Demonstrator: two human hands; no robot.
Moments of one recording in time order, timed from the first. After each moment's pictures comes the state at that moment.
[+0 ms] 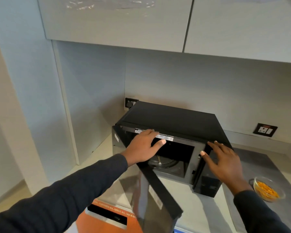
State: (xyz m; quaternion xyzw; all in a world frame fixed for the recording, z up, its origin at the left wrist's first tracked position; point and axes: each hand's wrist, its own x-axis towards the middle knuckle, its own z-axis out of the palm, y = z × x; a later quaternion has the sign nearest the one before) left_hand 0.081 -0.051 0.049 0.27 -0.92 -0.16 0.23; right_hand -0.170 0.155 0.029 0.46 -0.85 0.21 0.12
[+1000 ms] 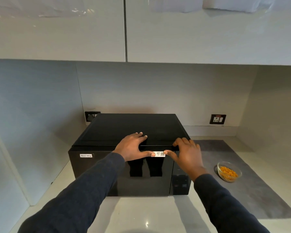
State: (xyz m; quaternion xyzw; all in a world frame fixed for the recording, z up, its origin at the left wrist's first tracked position) left_hand -0.039 -0.085 0.055 0.18 -0.98 -0.04 0.10; right_hand -0.180 0.134 0.045 0.41 -0.87 0.20 0.17
